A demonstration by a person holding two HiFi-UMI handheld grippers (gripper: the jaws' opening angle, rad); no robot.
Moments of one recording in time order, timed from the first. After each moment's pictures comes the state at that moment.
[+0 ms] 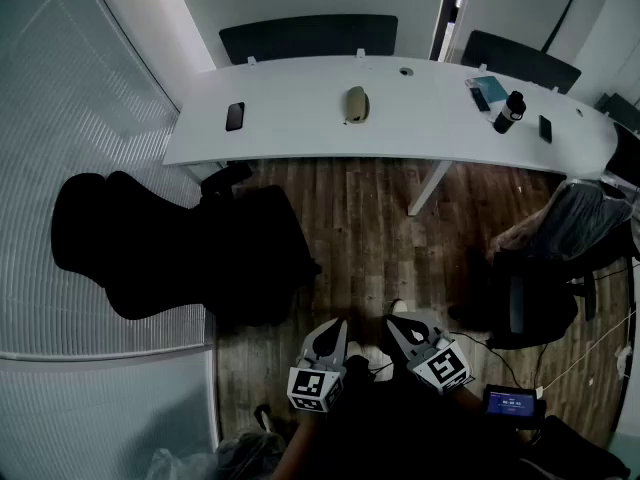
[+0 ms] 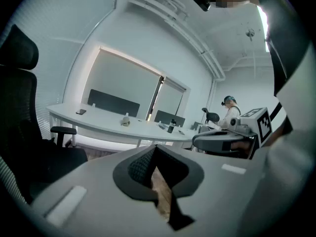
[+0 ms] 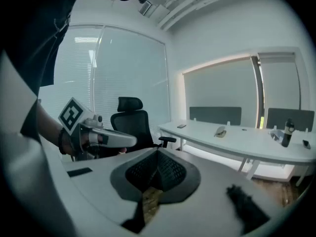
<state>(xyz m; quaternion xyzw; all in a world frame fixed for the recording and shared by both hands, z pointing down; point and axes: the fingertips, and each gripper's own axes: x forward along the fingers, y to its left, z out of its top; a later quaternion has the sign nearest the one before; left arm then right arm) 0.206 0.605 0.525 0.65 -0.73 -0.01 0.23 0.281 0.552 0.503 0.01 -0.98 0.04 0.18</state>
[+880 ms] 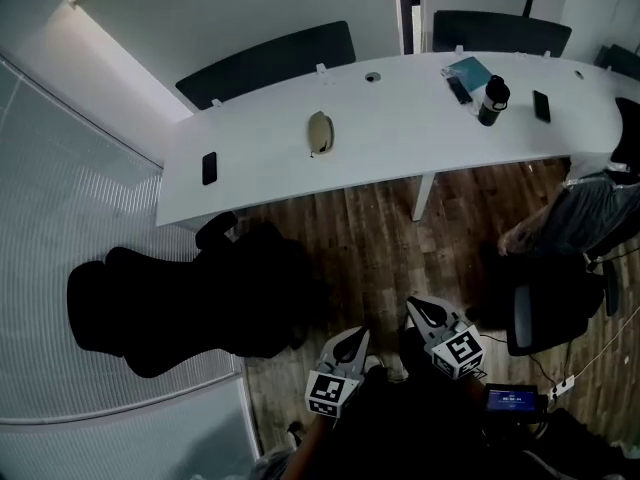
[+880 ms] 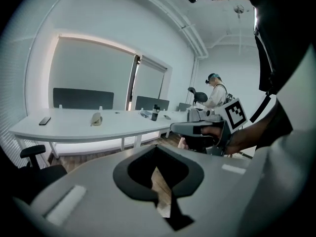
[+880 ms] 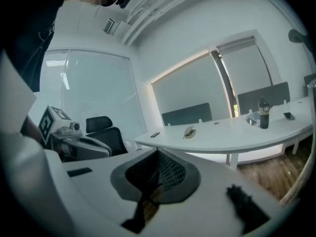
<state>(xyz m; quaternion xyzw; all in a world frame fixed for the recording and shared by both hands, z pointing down) 0.264 0.426 0.526 0.73 -0.63 0.11 0.22 0.314 0.334 0.515 0.11 -0.98 0.15 0.11</state>
